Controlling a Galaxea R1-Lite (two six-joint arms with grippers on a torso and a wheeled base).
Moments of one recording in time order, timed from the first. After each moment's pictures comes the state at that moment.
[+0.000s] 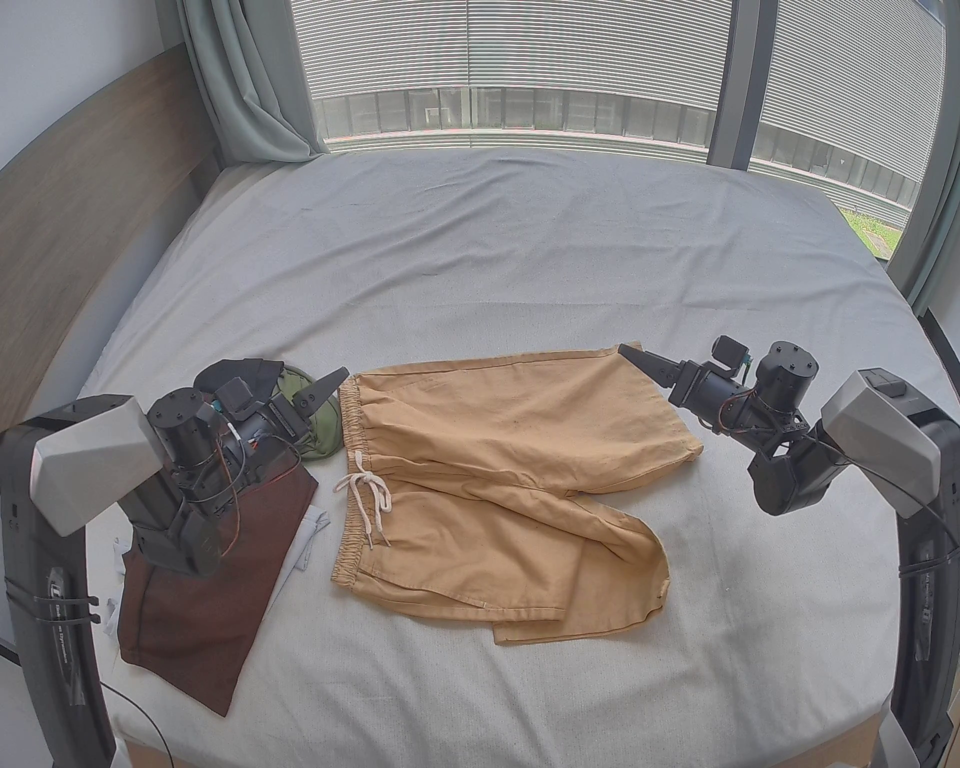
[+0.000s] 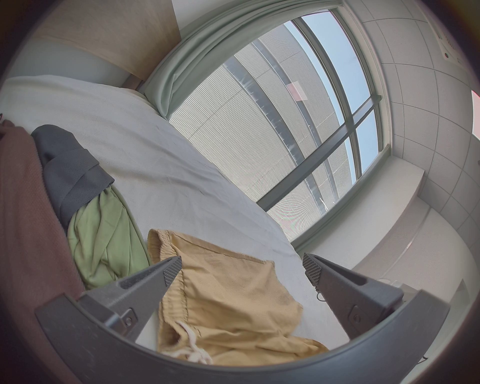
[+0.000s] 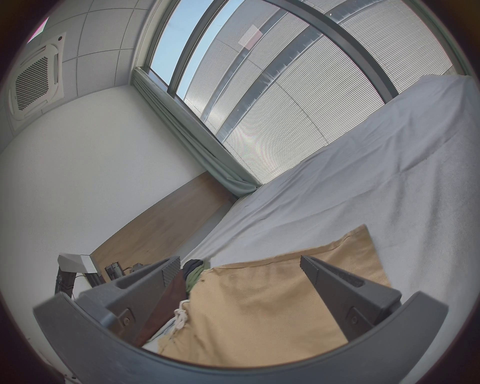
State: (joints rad) left arm -0.08 2.36 -0.93 -1.55 -0.48 -0.72; right arm 0.14 2.45 -1.29 -1.34 0.65 0.58
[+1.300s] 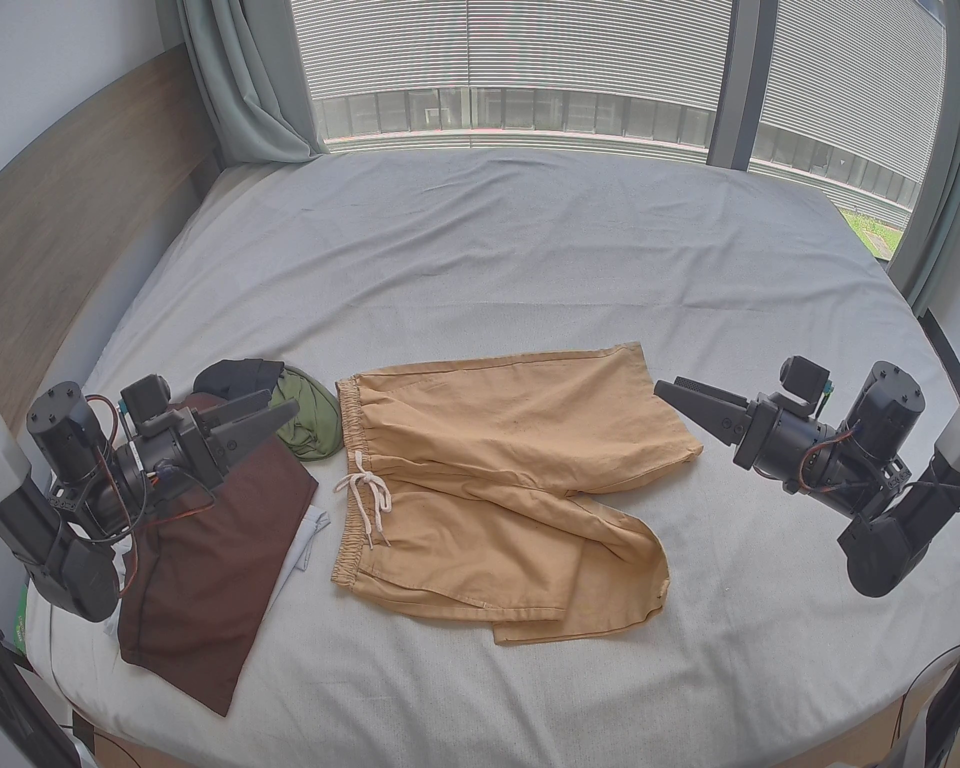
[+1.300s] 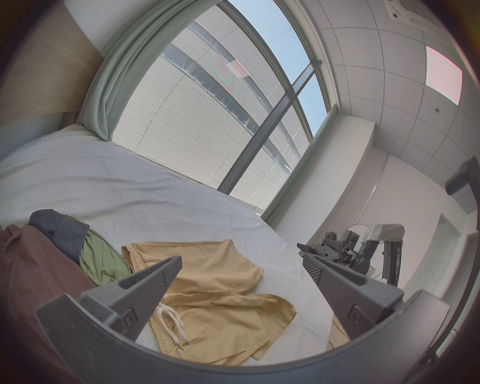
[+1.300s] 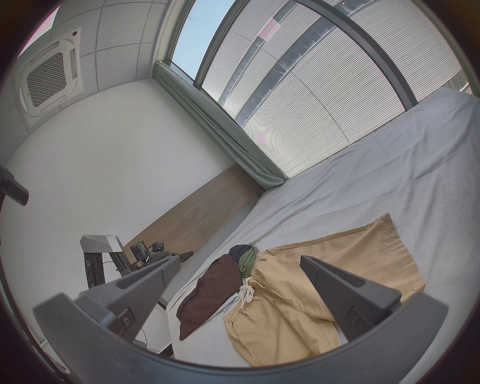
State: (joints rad) left arm -0.01 1.88 -0.46 -1.55 -0.82 -0.45; right arm 0.26 1.92 -0.55 -1.53 0.65 0.52
